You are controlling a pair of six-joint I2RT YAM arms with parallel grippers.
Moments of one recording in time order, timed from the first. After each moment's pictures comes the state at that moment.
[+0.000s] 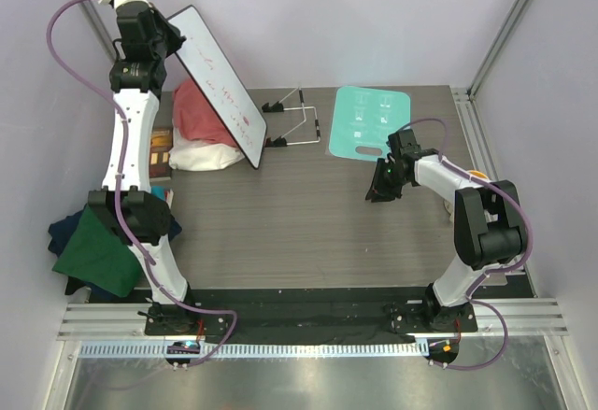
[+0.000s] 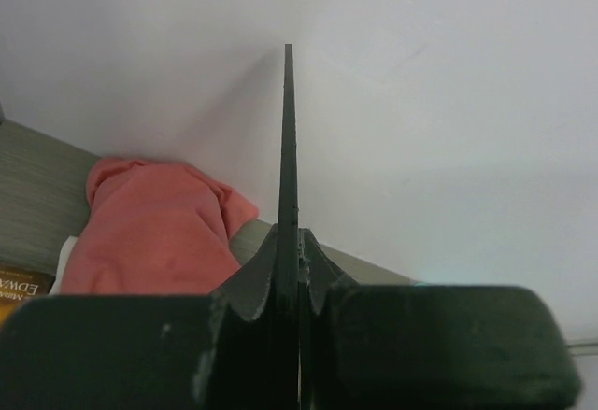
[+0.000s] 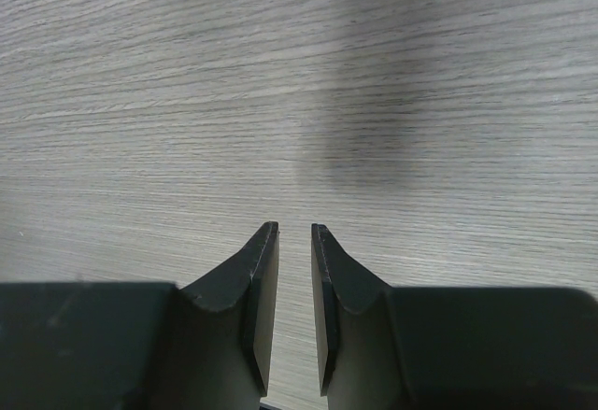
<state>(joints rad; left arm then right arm) -0.01 1.90 2.22 -0.45 -0.11 -0.51 0.20 1.68 1.04 -0.51 -0.23 0.48</state>
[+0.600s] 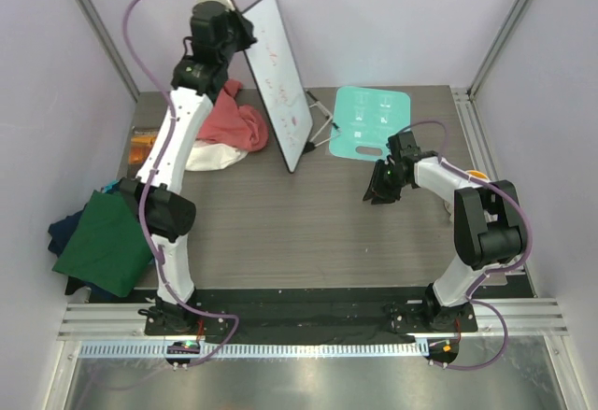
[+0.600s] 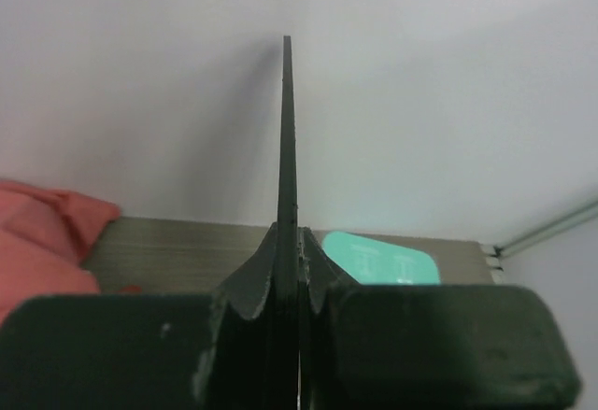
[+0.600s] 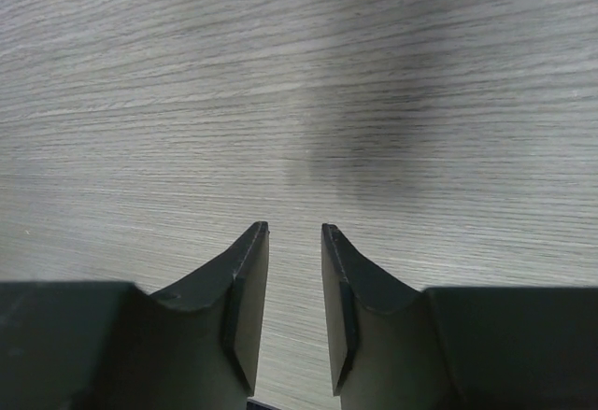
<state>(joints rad) -0.28 1.98 2.31 -0.39 -0.14 -0.41 0.20 1.68 1.02 -0.49 -0.24 0.50</state>
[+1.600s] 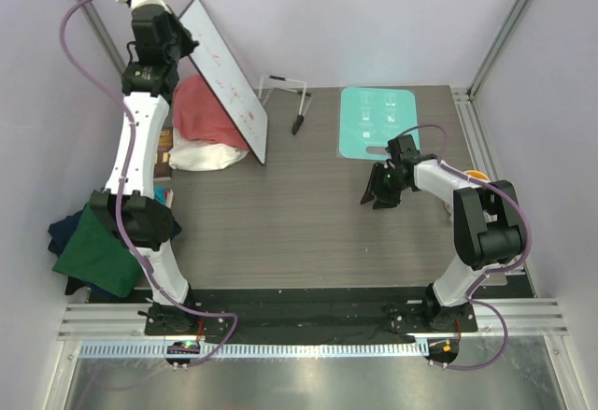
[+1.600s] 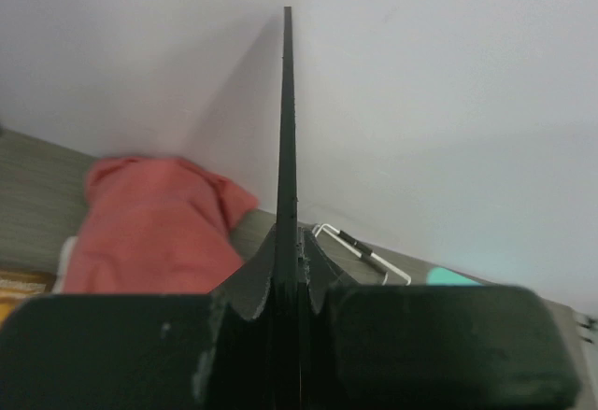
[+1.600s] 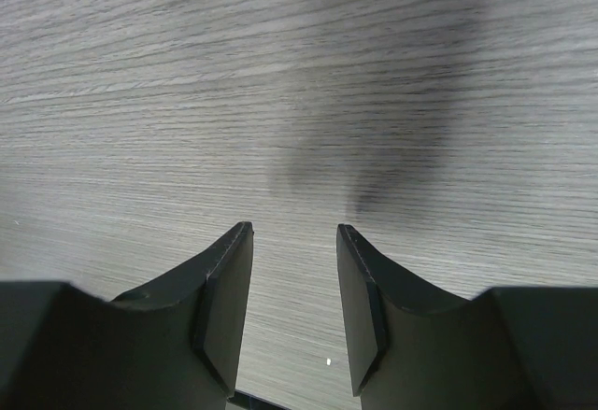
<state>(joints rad) -0.10 1.87 2.17 -0.42 -0.15 -0.43 0.20 1.68 0.99 -0.48 -0.26 0.50</state>
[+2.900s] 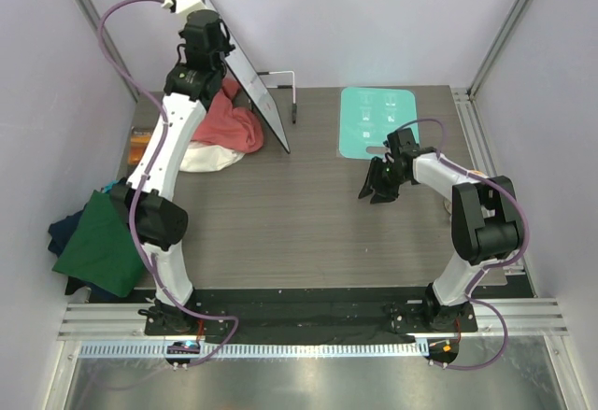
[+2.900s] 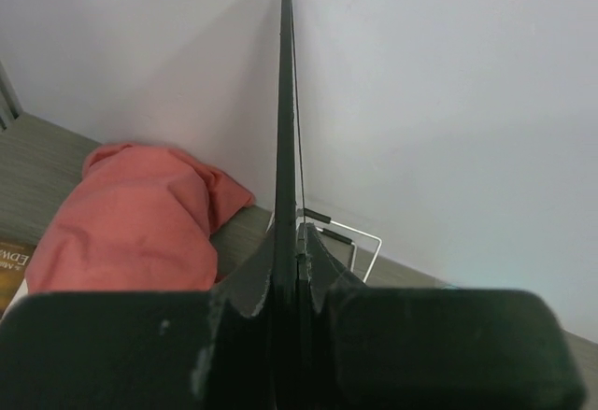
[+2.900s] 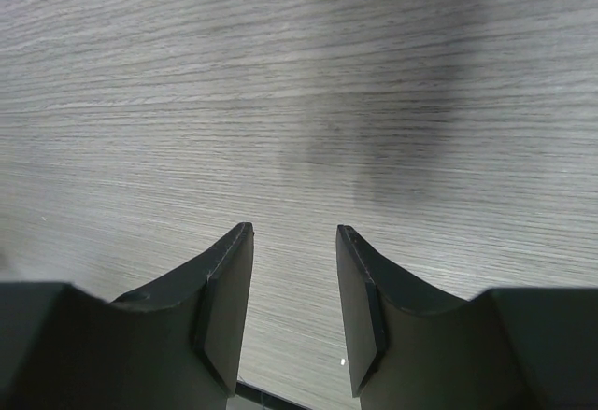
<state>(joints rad) -0.29 1.91 2.16 -0.40 -0.51 -0.41 0.19 1.72 1.06 -0.51 -0.30 0.49</state>
